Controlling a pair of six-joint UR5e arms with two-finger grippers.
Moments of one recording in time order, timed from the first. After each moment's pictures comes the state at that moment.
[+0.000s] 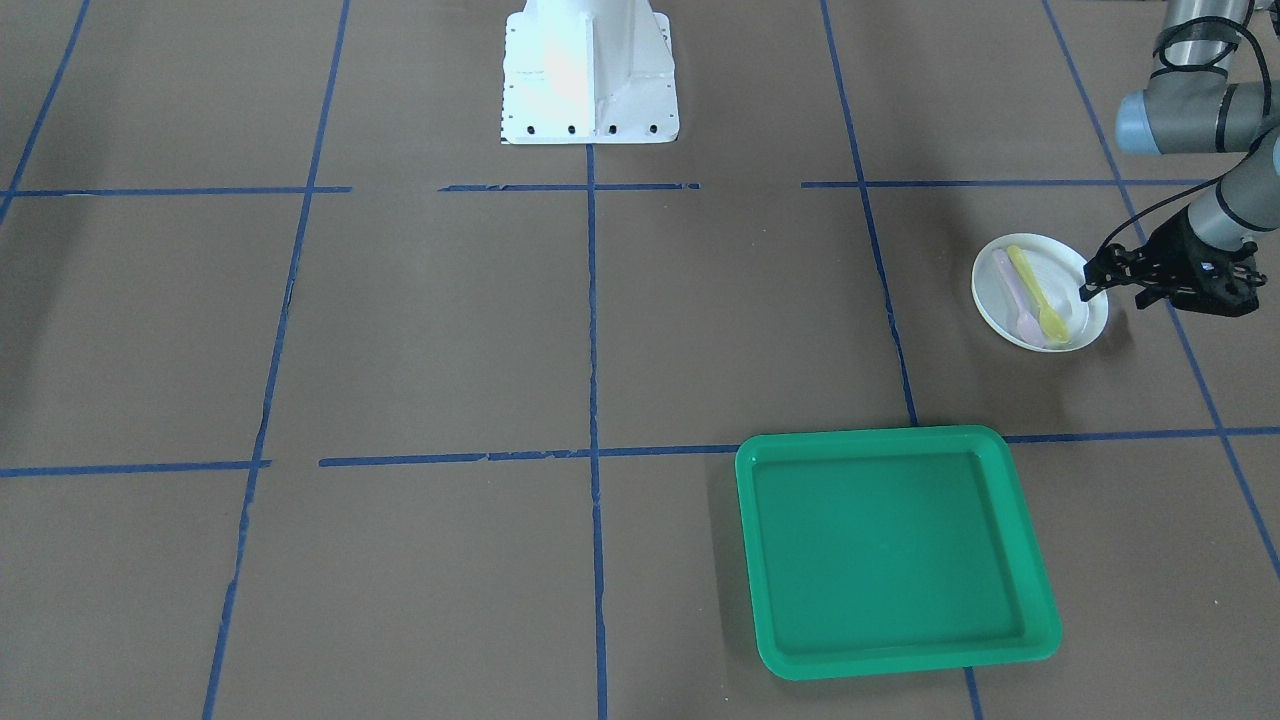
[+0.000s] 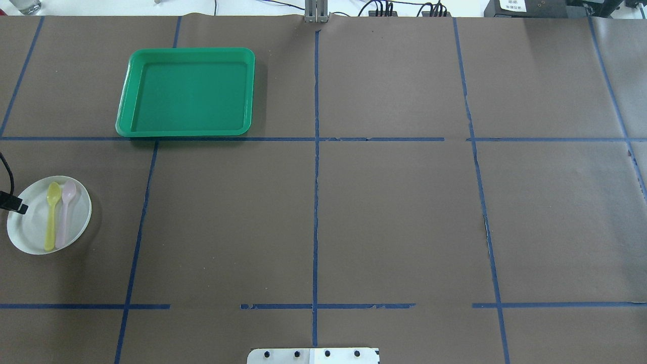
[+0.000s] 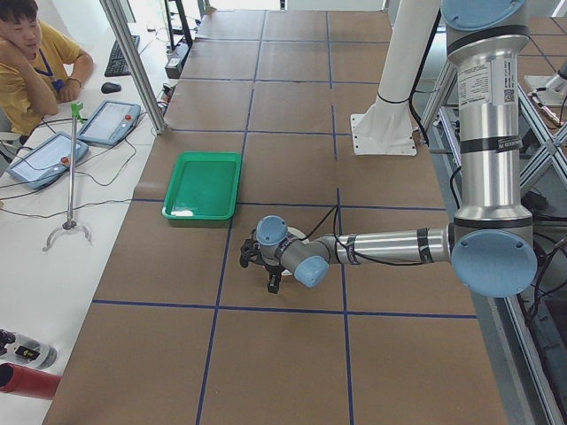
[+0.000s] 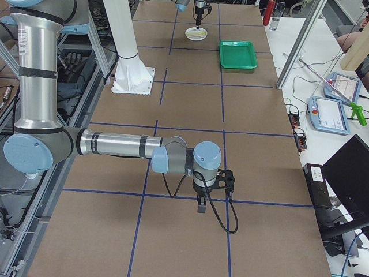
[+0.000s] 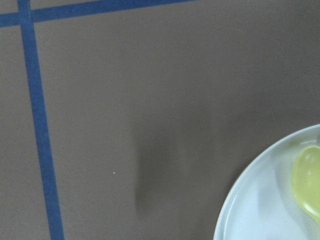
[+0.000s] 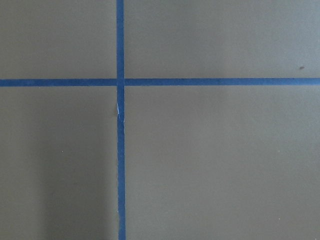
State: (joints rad) left arm -1.05 -1.45 -1.48 -2.28 -2.28 -0.54; right arm 1.58 -1.65 1.62 -1.53 2.28 0.03
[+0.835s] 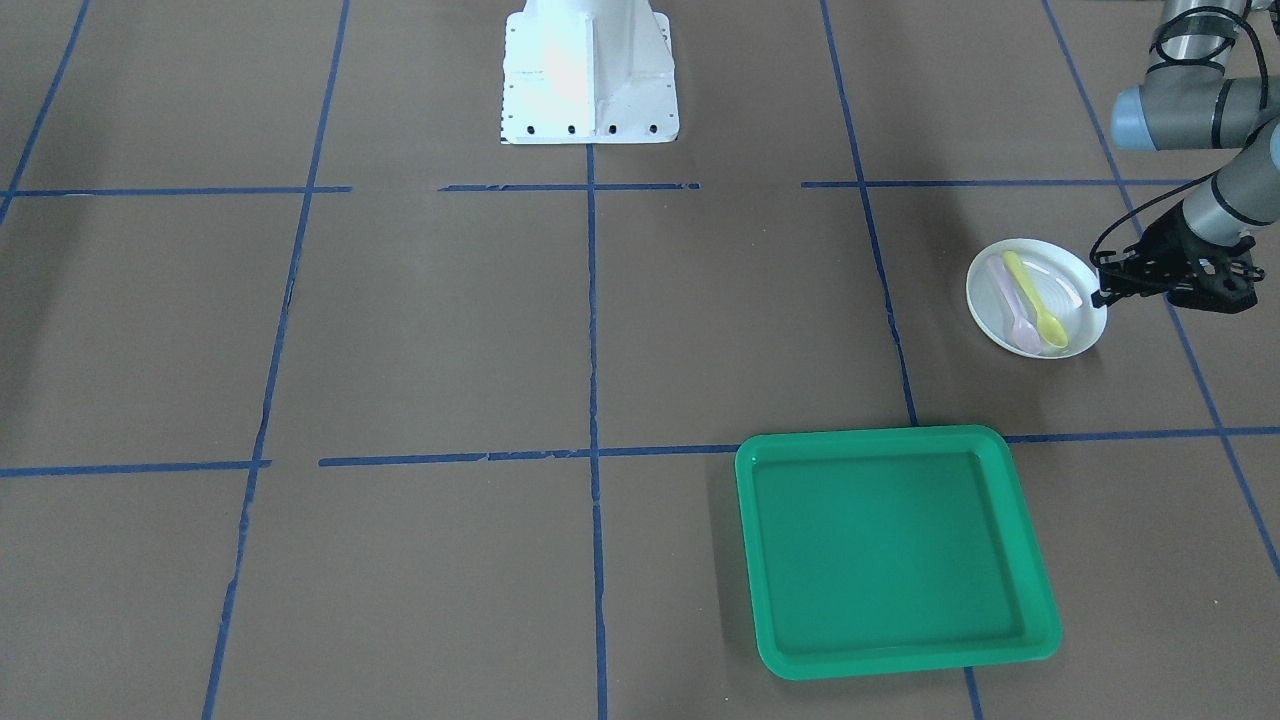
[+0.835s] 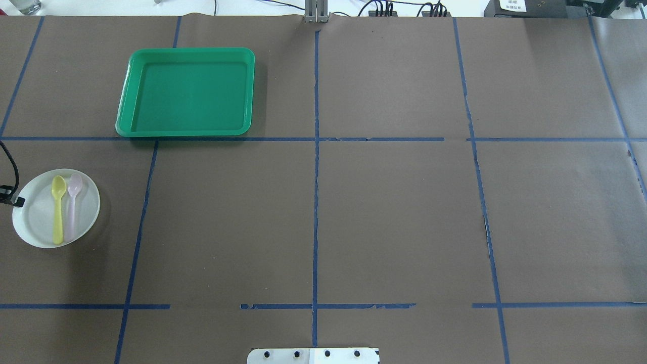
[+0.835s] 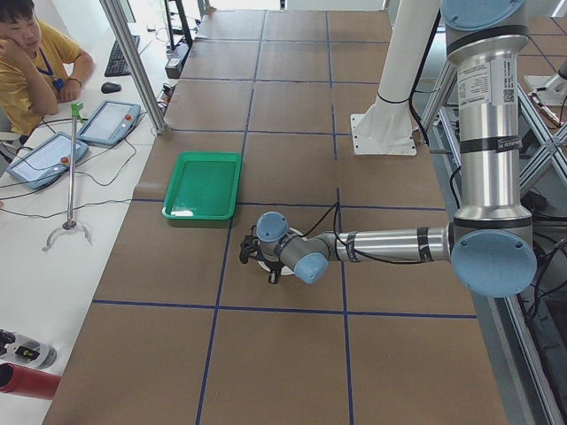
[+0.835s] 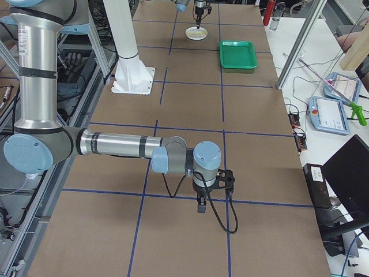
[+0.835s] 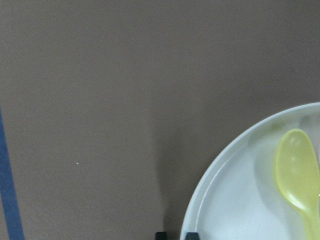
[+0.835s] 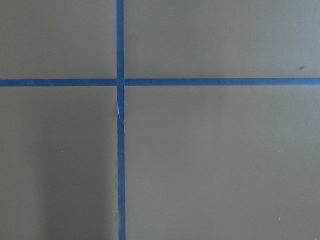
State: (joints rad) left arm -1.05 -1.46 -1.56 -2.29 -2.29 -0.67; right arm 1.58 -1.65 1.62 -1.53 2.28 0.03
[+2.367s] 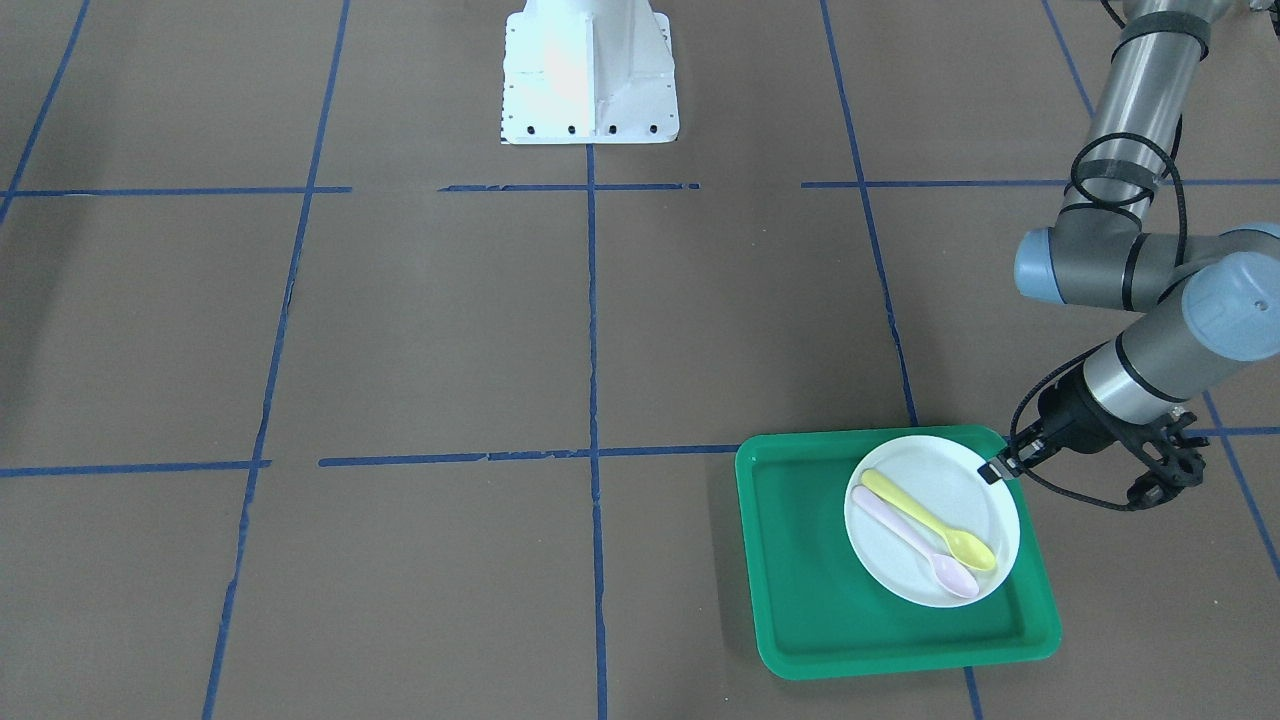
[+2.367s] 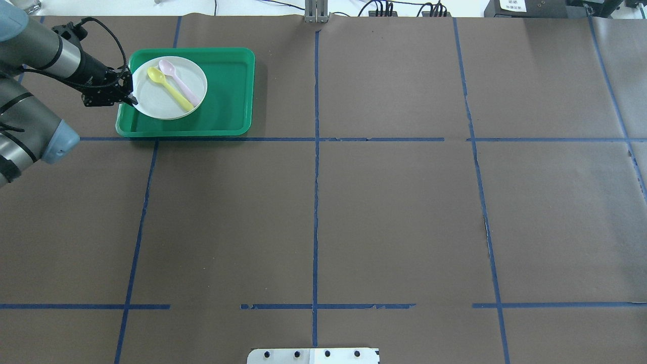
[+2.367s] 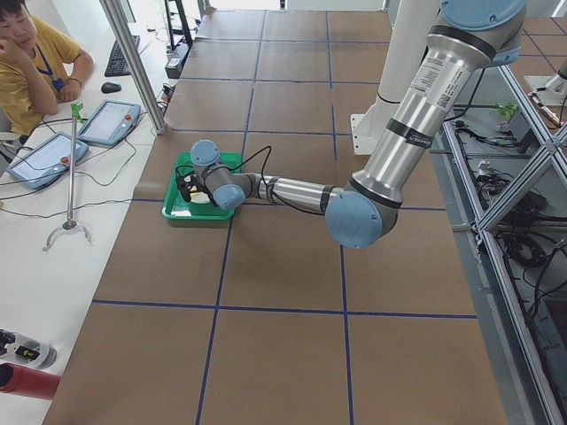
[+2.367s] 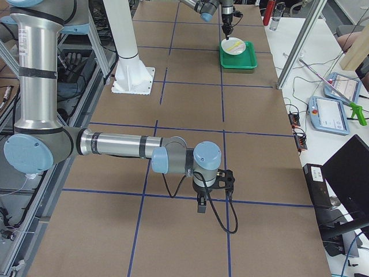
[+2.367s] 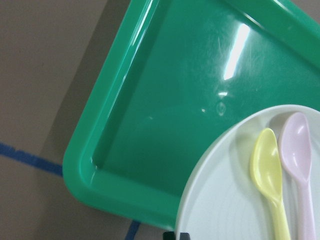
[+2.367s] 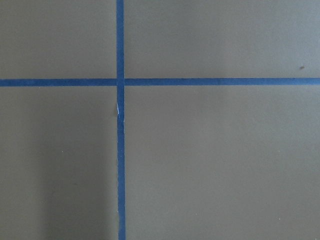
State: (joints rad) left arm -1.05 -2.06 -1.16 -2.32 -2.27 -1.42; right arm 1.58 -1.65 1.62 -1.53 2.28 0.03
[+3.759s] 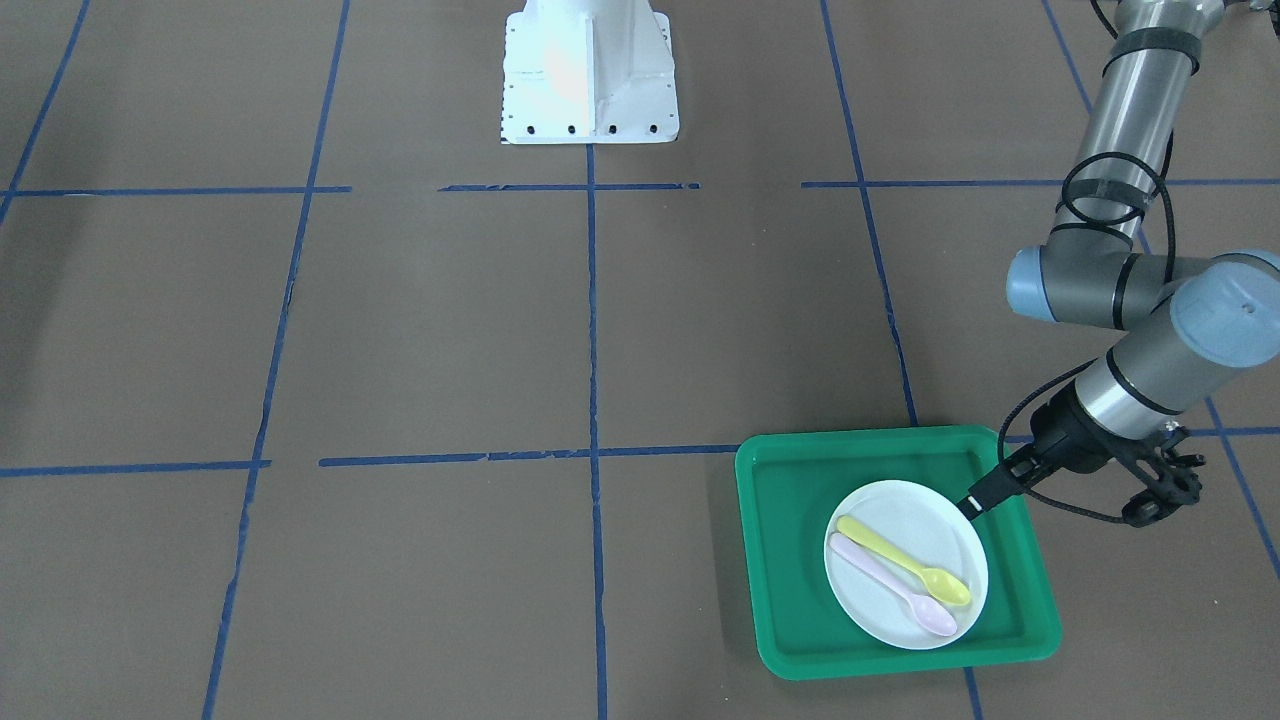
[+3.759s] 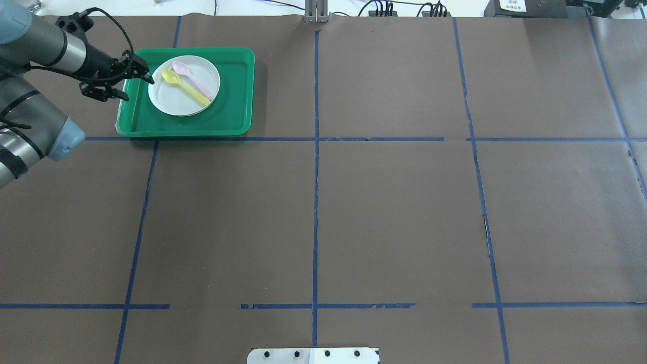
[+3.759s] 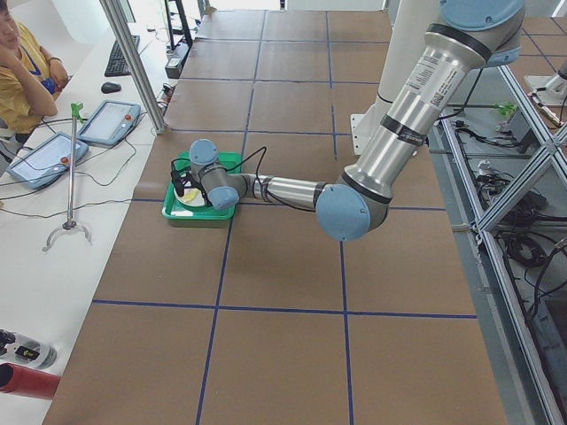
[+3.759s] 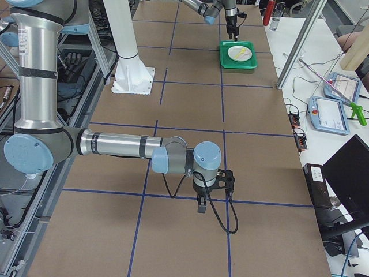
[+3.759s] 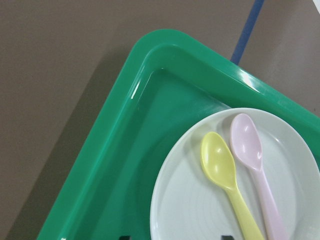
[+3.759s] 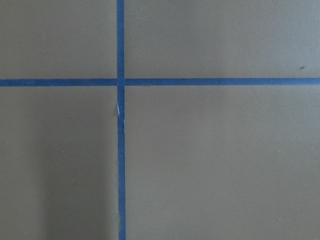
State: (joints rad) left arm -1.06 -2.05 -1.18 -2.44 -2.22 -1.41; right arm 1.58 -1.65 1.62 -1.53 2.28 0.03
